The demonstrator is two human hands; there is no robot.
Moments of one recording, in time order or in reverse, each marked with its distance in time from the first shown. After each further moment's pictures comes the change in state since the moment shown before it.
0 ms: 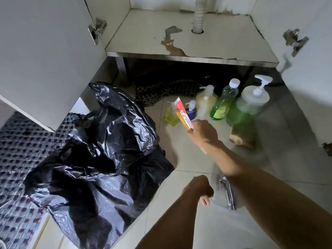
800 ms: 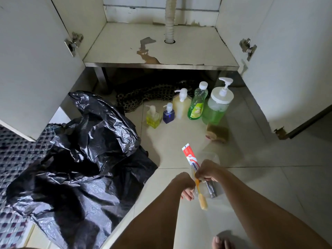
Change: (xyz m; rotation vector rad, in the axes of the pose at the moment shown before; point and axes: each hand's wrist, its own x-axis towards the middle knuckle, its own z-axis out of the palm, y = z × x) left_hand -0.035 0.016 0.017 -0.049 0.075 -0.032; right_hand -0.109 0.094 0.016 0.217 -0.550 0.473
